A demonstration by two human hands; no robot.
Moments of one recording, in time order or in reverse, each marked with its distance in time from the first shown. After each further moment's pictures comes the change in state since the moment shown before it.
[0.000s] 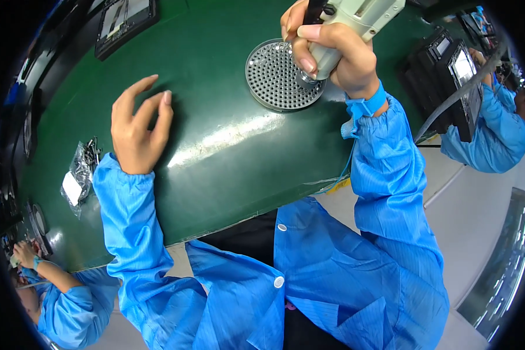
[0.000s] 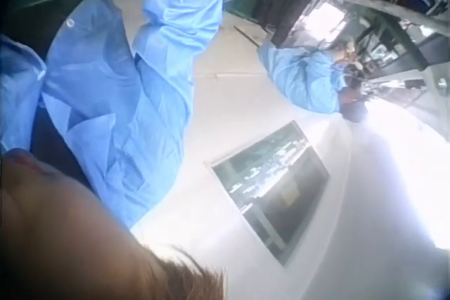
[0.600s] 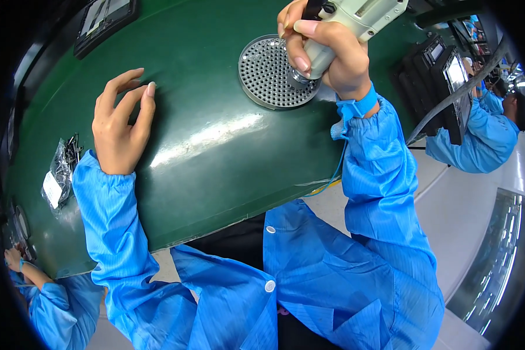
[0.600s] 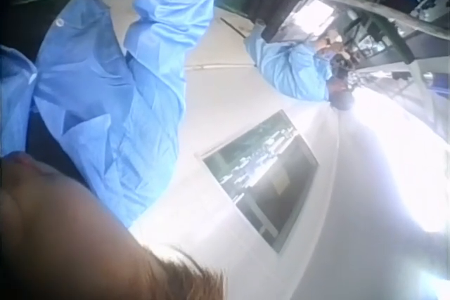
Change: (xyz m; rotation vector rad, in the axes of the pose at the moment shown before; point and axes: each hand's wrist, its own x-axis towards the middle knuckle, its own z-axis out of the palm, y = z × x) left_hand -0.005 -0.005 0.007 -0.110 0.008 -0.082; right_hand 0.000 0.010 -0.001 0.019 -0.085 0.035
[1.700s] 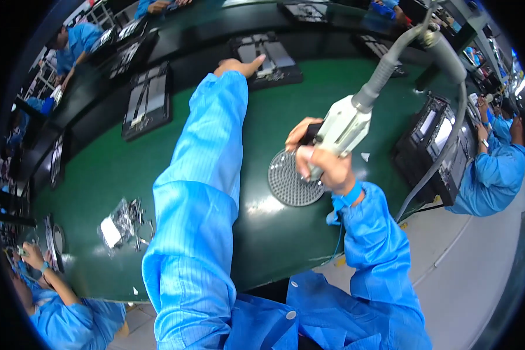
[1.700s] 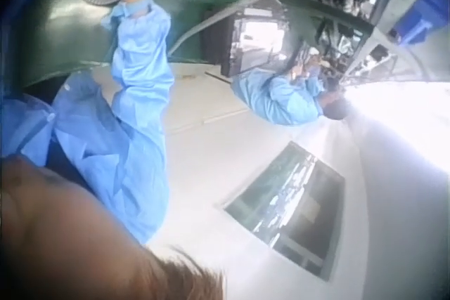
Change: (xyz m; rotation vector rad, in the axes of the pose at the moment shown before) left_hand 0.287 -0.077 0.197 0.035 -0.451 -0.758; right_hand 0.003 -0.017 0.013 0.226 0.311 0.006
